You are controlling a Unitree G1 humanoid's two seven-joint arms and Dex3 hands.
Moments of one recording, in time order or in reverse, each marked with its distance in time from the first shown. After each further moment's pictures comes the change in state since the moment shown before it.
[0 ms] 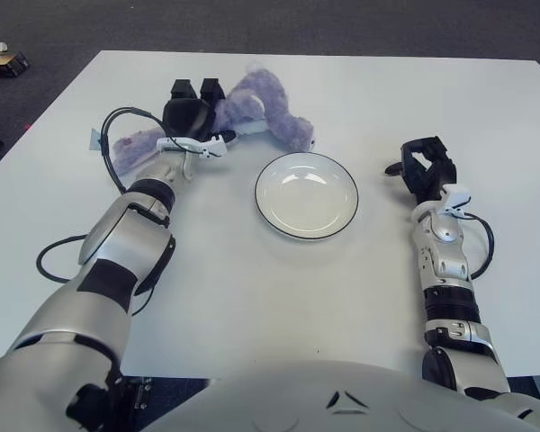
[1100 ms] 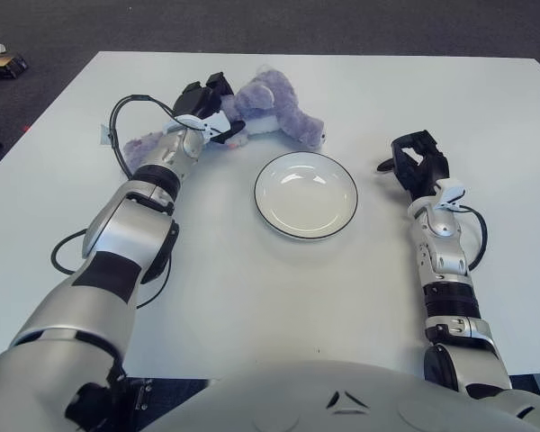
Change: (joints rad) left arm -0.025 -0.047 0.219 -0.041 -0.264 0.028 -0.388; right arm -0.023 -0.014 0.031 -0.024 -0.009 0.031 0.035
